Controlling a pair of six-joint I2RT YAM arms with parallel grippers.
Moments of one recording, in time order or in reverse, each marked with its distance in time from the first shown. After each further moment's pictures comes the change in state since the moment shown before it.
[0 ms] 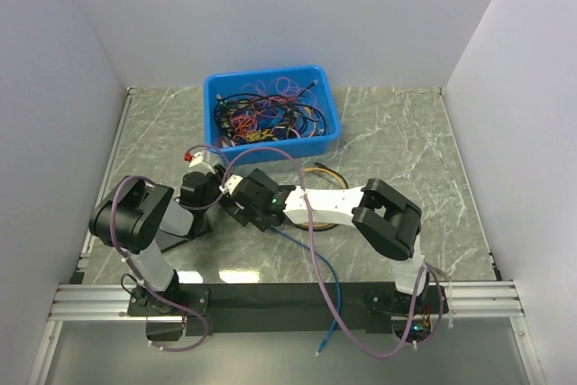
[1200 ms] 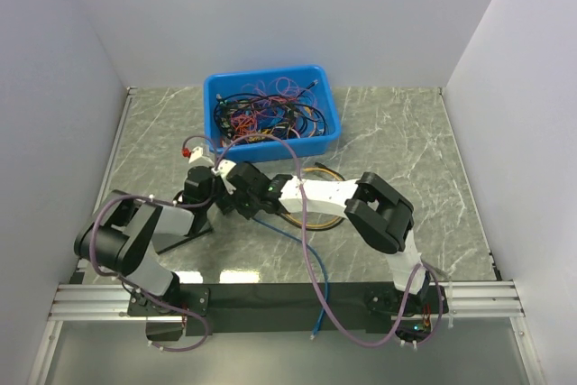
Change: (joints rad) left arm -0.071 -0.149 0.045 -0.194 -0.157 -0.081; right arm -0.058 0.076 0.112 0.124 -0.172 0.016
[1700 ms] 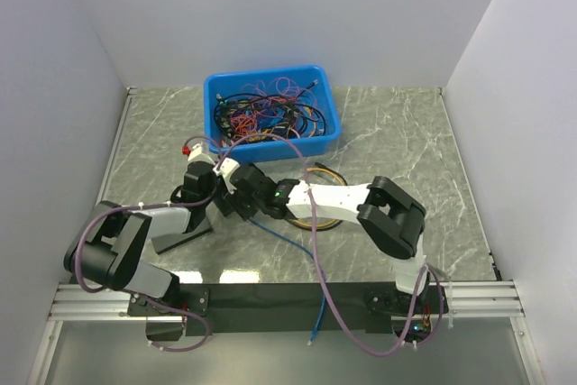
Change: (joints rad) left arm 0.010 -0.104 0.050 -0.231 -0.006 -0.019; right arm 0.025 -0.077 -0.087 0.106 0.051 -0.009
